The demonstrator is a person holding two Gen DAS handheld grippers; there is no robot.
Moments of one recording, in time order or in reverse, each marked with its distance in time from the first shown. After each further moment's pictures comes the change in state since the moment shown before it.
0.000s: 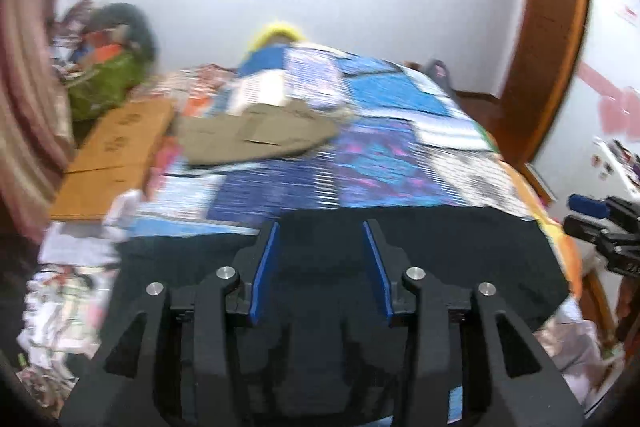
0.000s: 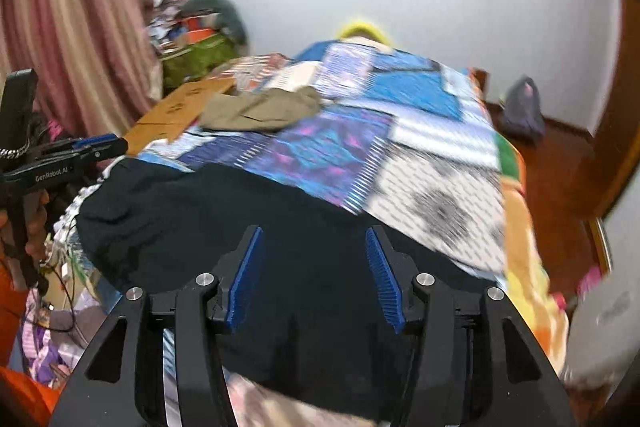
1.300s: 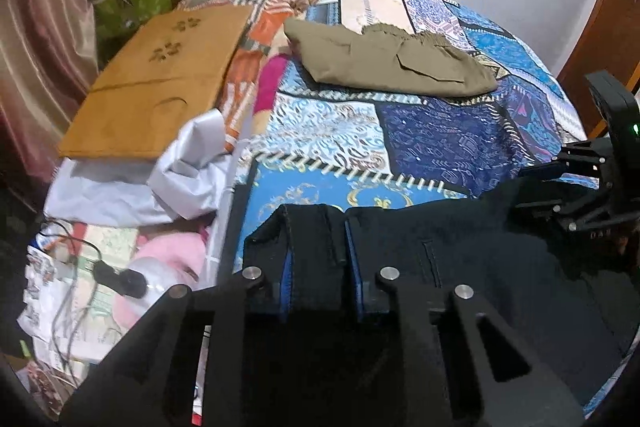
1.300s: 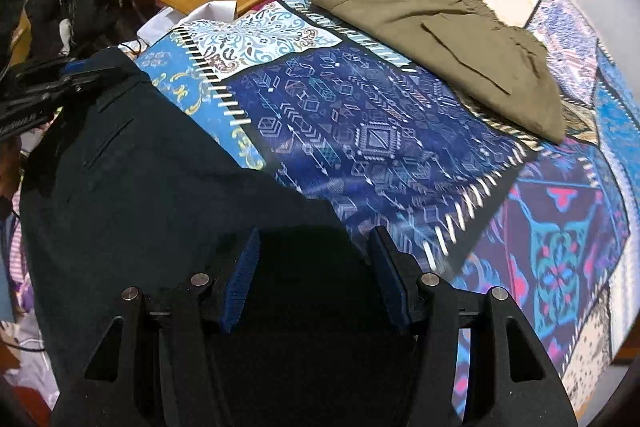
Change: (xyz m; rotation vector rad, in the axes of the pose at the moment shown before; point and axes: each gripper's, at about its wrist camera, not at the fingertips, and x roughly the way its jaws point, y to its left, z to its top) left arm 0.129 0.201 -0.031 -0.127 0.236 0.067; right arm 0.287 0.159 0.078 -0.402 0.518 0.259
